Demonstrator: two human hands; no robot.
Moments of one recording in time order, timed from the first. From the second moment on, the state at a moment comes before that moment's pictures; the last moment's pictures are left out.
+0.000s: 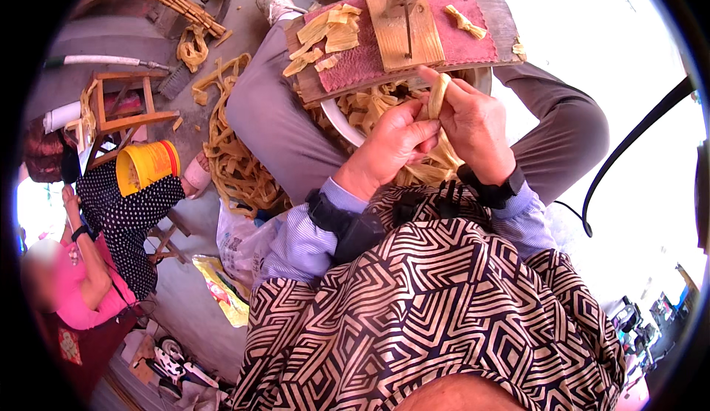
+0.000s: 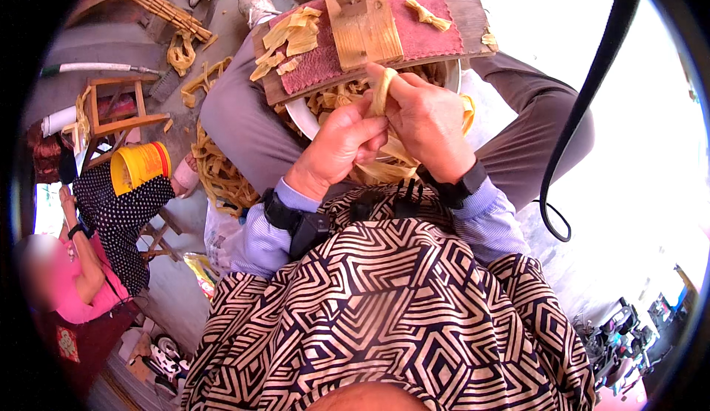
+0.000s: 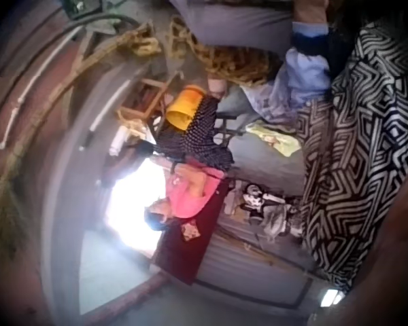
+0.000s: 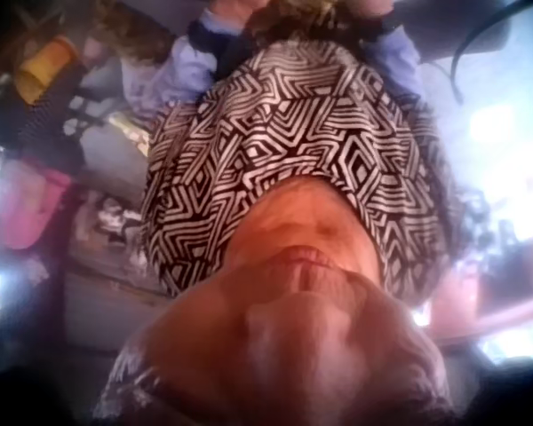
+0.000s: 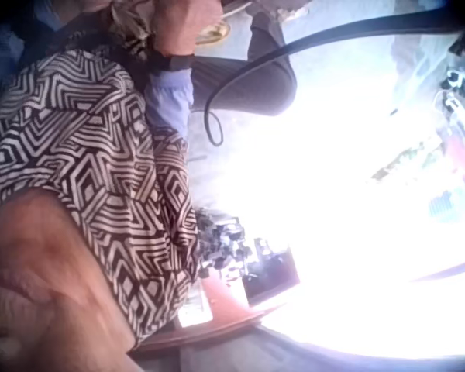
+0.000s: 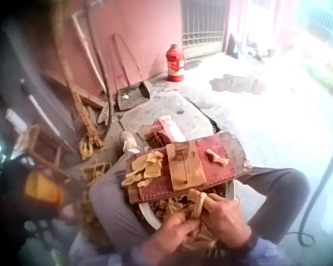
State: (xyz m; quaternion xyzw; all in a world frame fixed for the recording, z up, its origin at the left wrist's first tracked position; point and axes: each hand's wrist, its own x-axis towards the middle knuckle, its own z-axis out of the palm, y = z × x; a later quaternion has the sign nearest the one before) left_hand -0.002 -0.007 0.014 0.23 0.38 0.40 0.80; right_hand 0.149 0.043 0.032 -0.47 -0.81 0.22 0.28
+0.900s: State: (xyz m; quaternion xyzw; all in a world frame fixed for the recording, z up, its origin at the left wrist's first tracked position) left_hand 0.022 -0.015 0.005 0.26 0.50 0.48 0.68; right_hand 0.151 0.037 0.001 -0.47 -0.67 0.36 0.46
